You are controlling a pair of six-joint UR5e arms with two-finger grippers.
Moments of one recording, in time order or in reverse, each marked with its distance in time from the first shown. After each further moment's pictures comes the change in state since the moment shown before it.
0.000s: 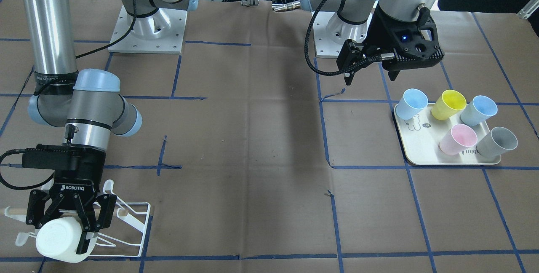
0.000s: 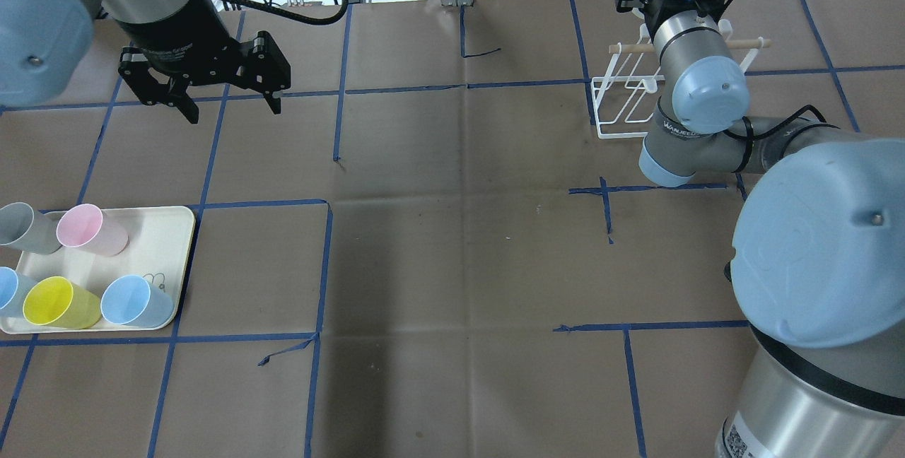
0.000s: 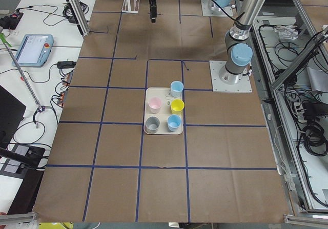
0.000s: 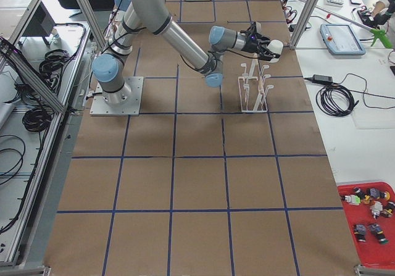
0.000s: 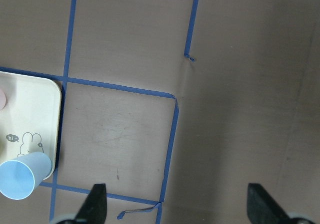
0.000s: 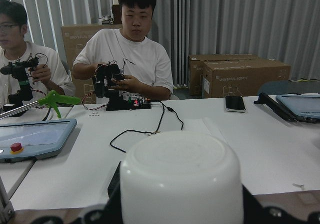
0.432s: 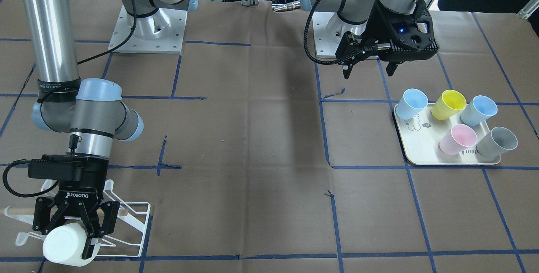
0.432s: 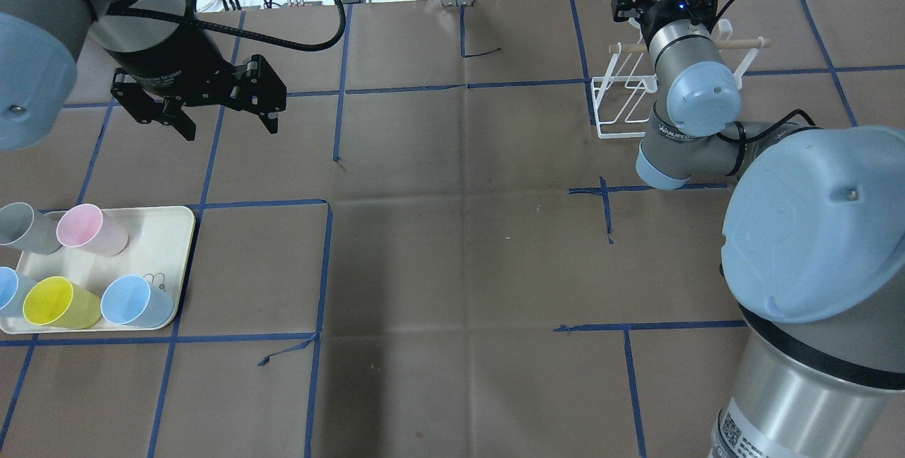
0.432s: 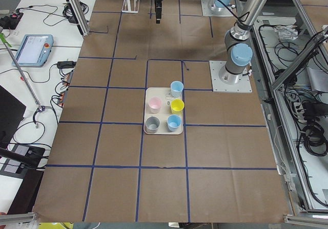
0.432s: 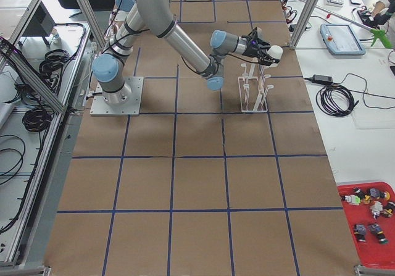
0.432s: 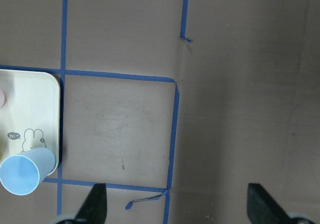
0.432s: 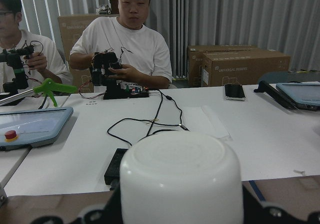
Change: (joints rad) left arm 0.009 0.035 -0.043 0.027 -0.017 0.040; right arm -0.002 0.041 -0.008 -0.002 -0.002 0.000
